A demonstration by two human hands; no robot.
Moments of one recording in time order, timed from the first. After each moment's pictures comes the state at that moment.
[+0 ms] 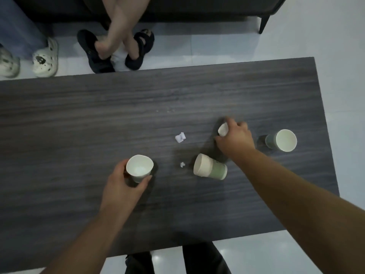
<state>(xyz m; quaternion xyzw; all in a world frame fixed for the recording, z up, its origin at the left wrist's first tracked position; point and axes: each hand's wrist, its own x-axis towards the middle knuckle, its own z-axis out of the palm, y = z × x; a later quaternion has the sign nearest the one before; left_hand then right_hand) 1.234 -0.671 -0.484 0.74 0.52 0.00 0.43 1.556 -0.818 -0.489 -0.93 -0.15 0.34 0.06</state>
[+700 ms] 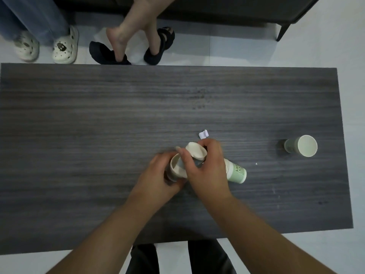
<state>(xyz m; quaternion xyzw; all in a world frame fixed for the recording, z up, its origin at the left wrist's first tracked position) 1.237 -0.665 -0.457 0.75 0.37 -0.03 0.54 1.371 -0.761 -0.425 -0.86 -0.16 0.27 0.40</state>
